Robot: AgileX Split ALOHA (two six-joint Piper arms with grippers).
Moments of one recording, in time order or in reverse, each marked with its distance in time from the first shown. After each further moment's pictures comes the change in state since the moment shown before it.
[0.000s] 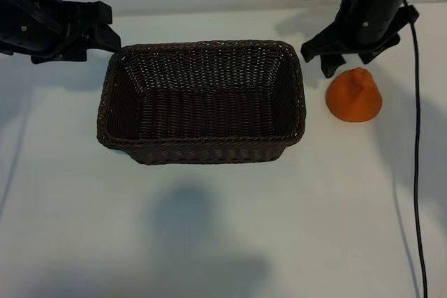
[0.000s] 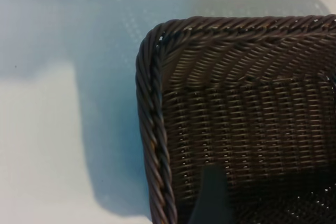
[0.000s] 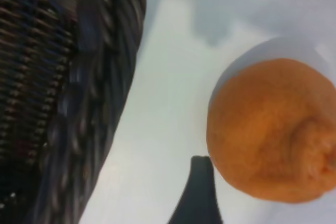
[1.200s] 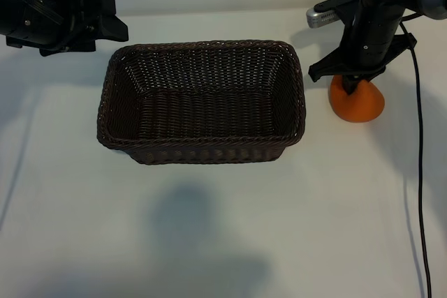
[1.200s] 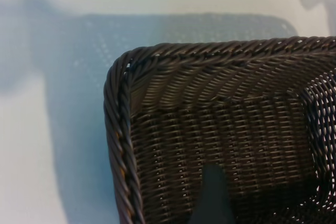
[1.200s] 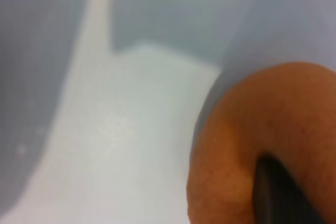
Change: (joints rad) left arm 0.000 0.000 0.000 -0.098 -0.030 0.076; right arm -0.054 0.144 -0.008 0.001 -0.023 -0.017
